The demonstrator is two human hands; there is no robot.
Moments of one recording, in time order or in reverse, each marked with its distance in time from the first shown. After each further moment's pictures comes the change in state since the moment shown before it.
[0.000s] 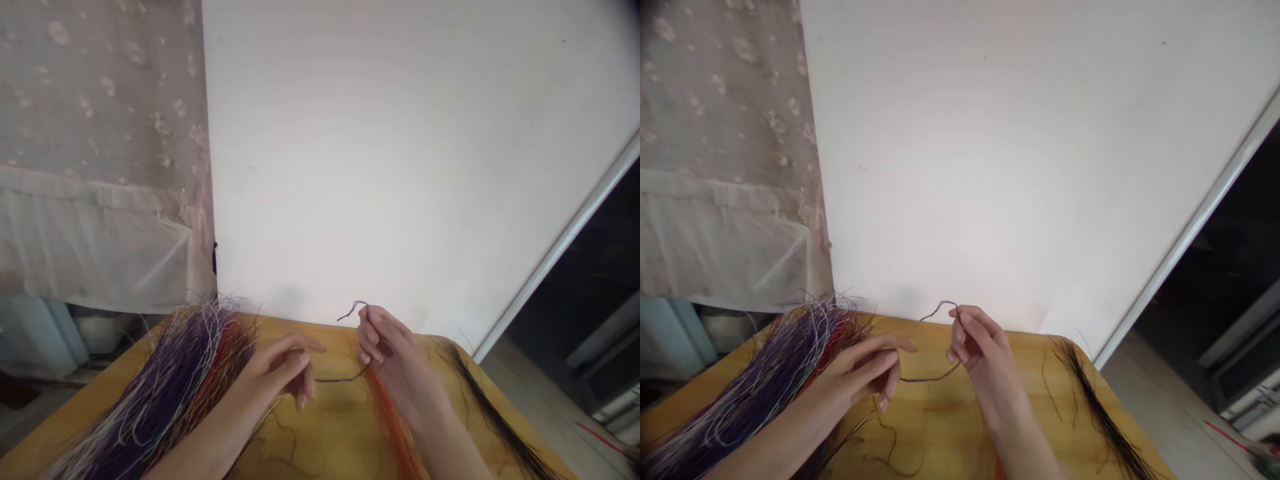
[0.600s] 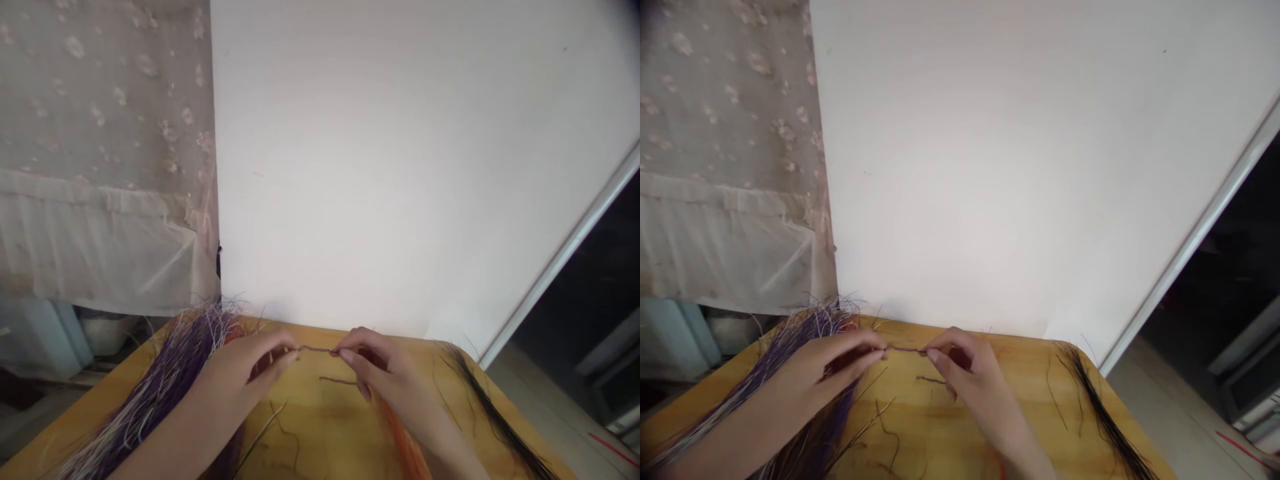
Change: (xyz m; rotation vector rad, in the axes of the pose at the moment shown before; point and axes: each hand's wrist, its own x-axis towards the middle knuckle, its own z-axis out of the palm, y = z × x) left_hand -0.018 0.049 -0.011 1.096 0.167 0.141; right_hand -0.005 -0.003 0.007 -0.674 -0.144 0.003
